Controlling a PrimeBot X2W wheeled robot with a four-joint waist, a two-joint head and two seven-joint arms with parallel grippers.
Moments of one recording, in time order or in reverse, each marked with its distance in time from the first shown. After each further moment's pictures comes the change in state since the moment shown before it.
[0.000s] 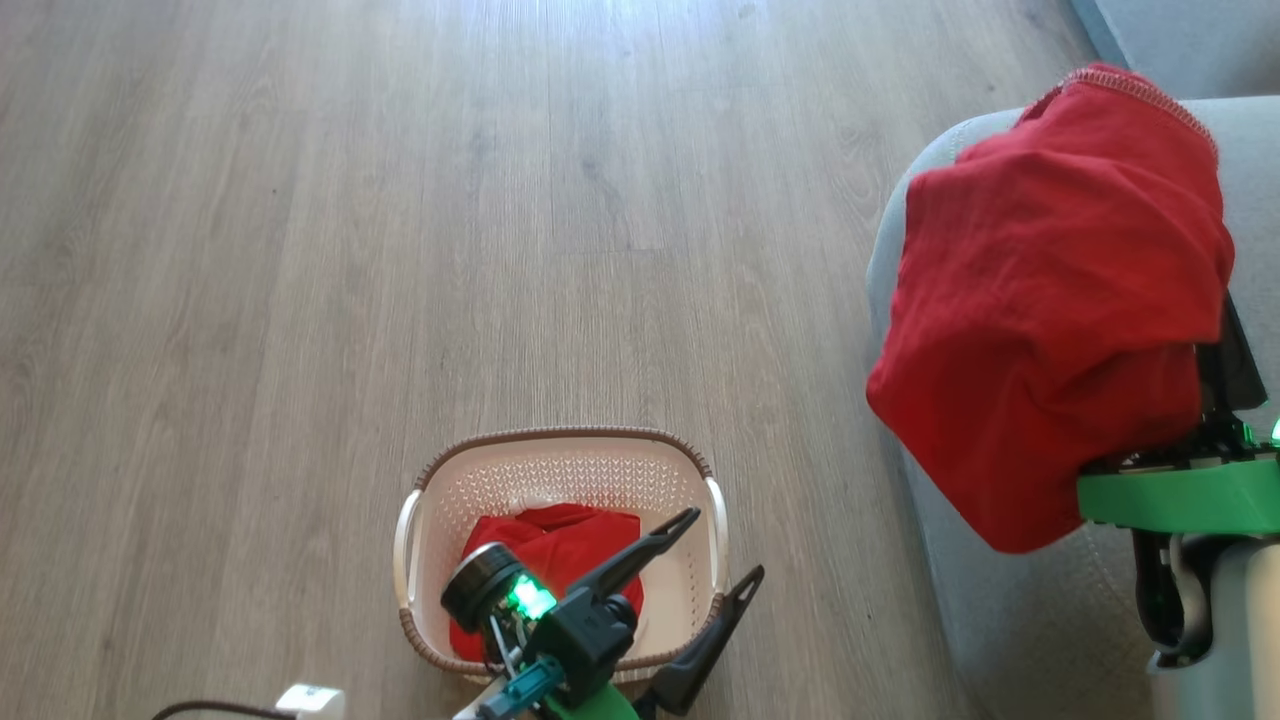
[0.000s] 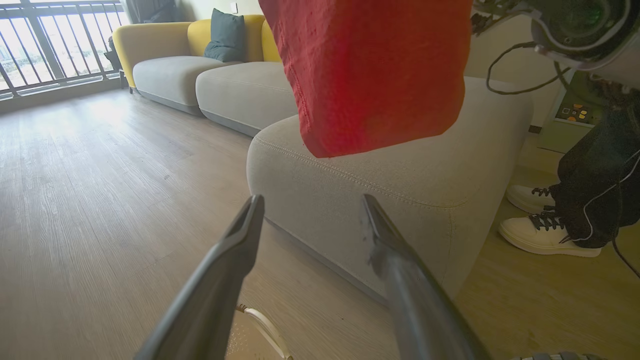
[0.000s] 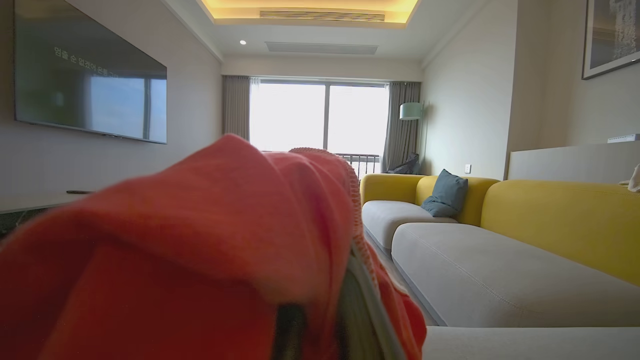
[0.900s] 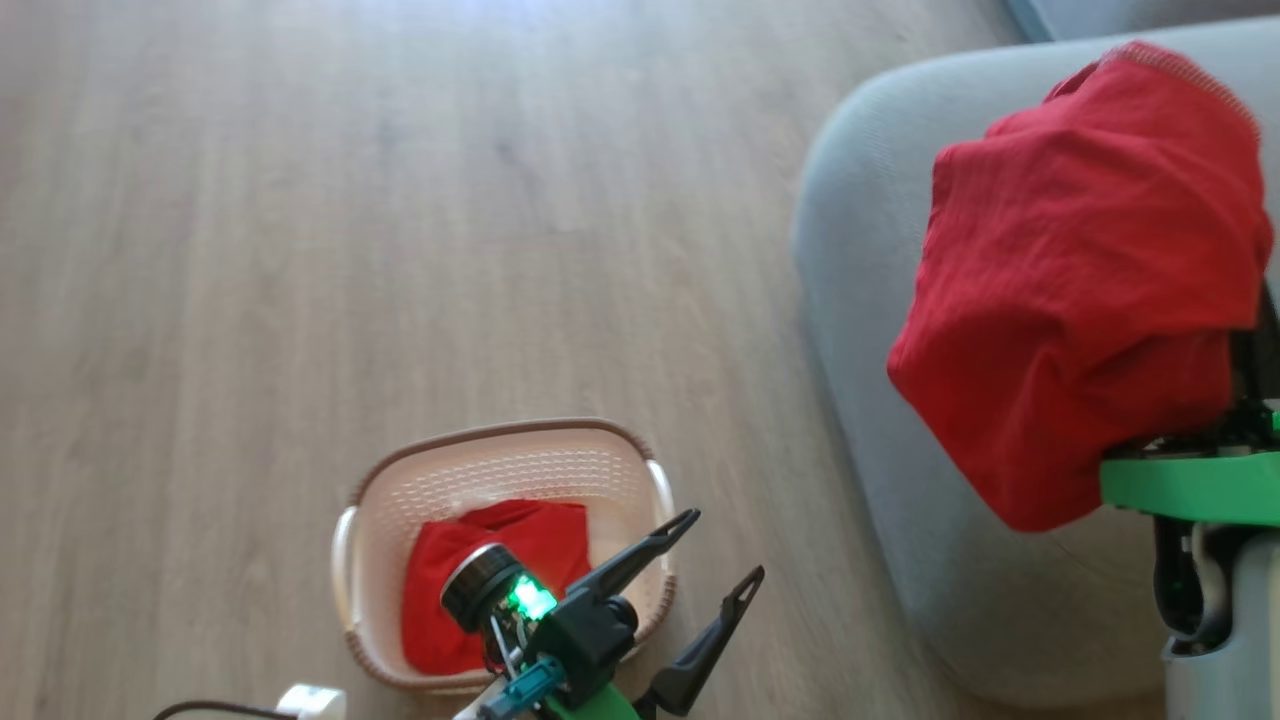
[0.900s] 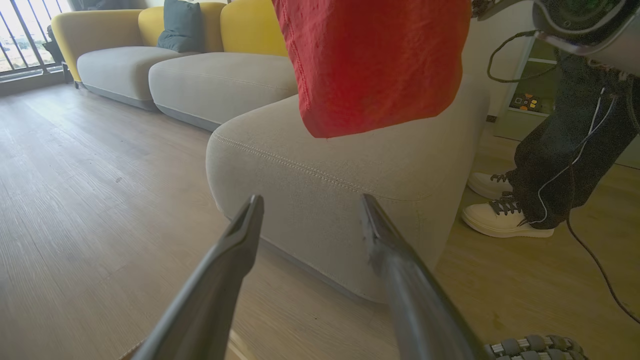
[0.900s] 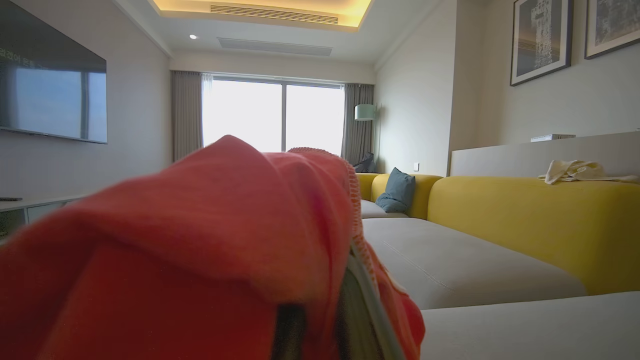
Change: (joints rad) left arm 0.006 -0.001 0.003 0.001 0.002 0.000 0.000; right arm -0.011 0.013 -0.036 -0.018 0.000 0.000 0.000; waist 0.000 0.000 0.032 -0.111
